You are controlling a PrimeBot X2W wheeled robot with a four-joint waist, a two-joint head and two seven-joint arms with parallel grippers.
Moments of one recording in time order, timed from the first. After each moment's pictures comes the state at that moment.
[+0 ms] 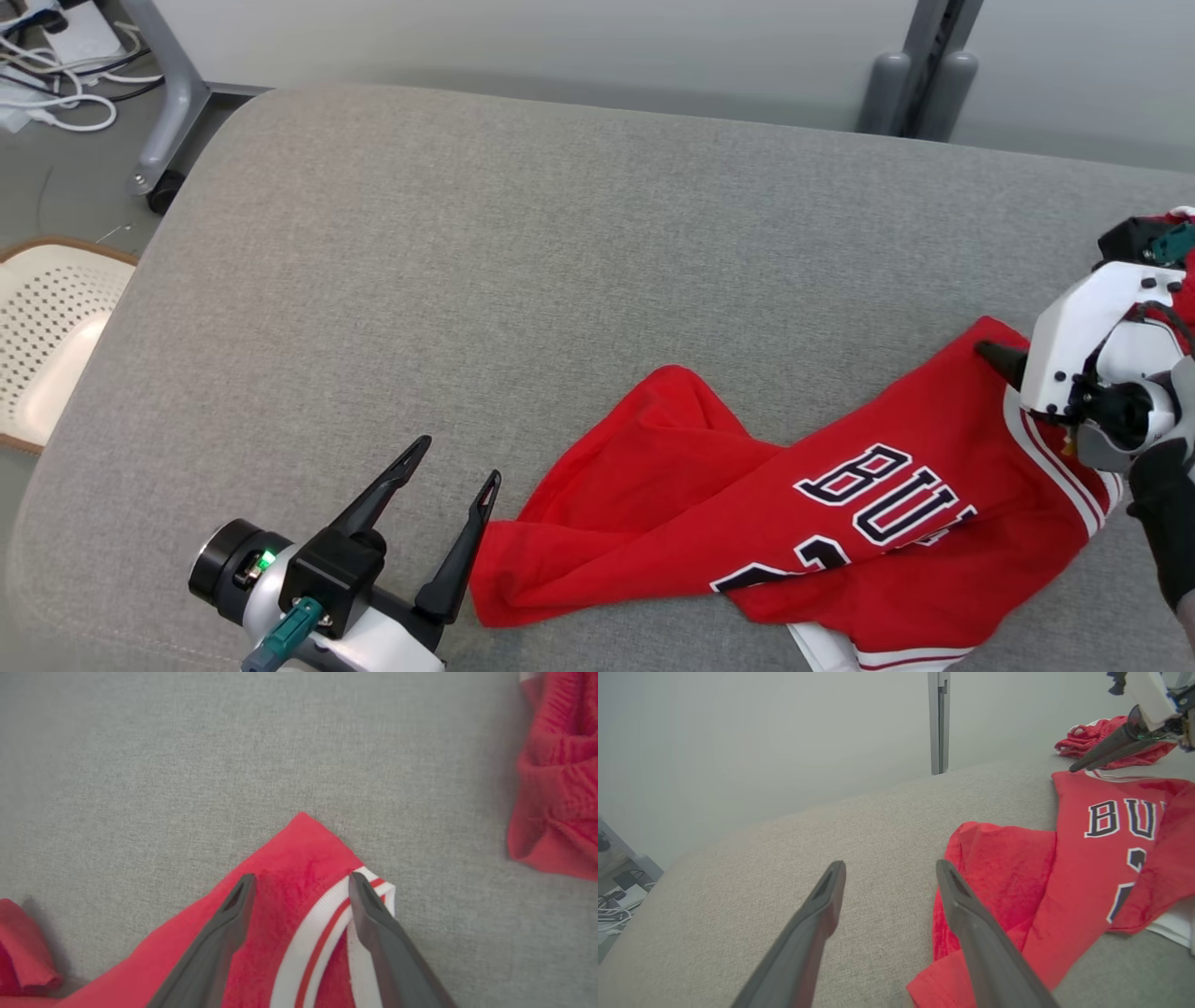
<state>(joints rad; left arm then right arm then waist) -0.25 0.55 -0.83 0.00 -0.55 0.26 -0.25 -0.78 -0.26 0.12 0.93 0.48 0.13 0.60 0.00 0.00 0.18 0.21</state>
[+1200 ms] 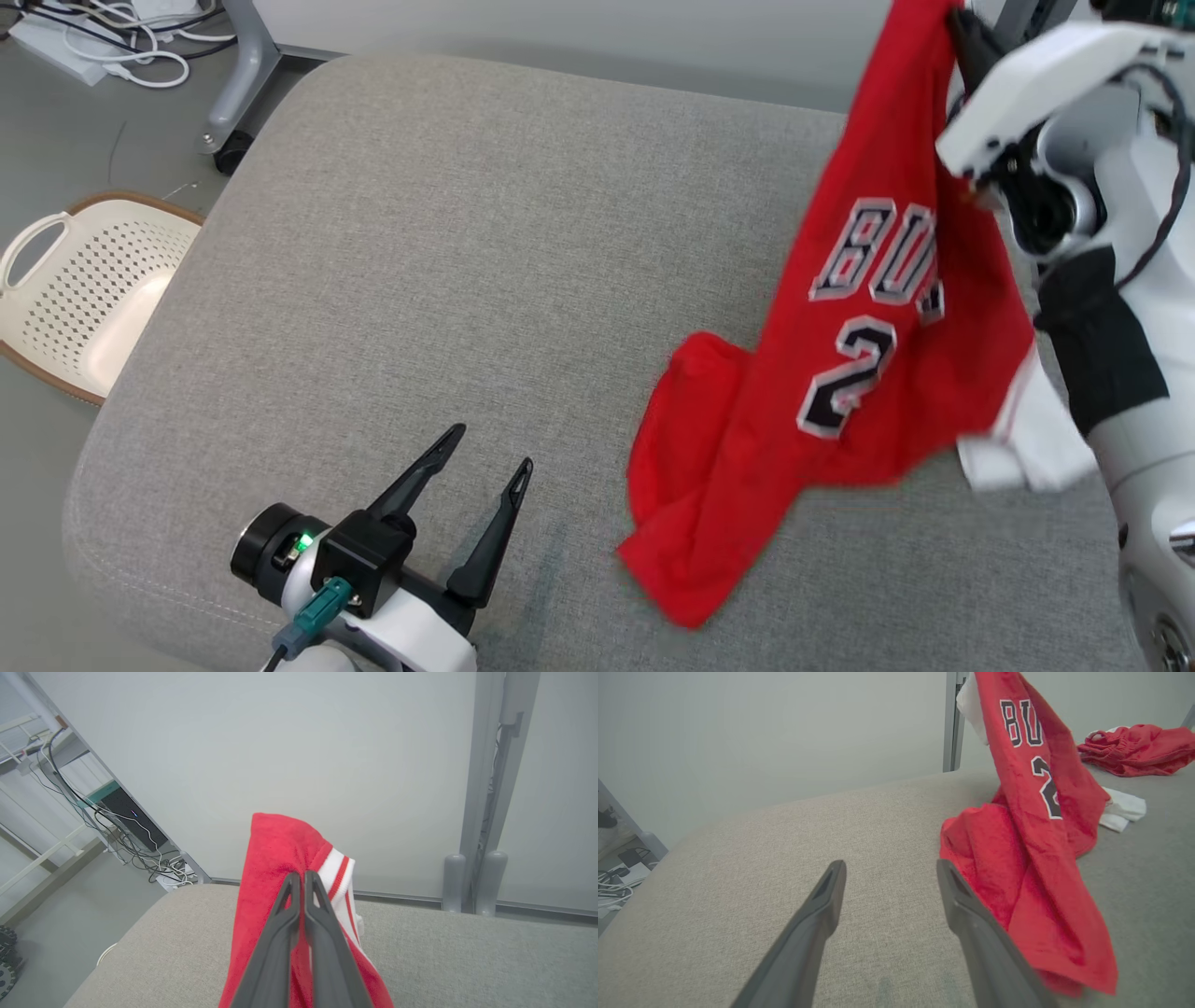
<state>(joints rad) -0.26 0.43 -0.76 0.11 -0.50 0.15 -0.26 -1.13 -0.11 0.15 1.02 0.49 0.13 0.09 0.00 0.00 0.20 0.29</state>
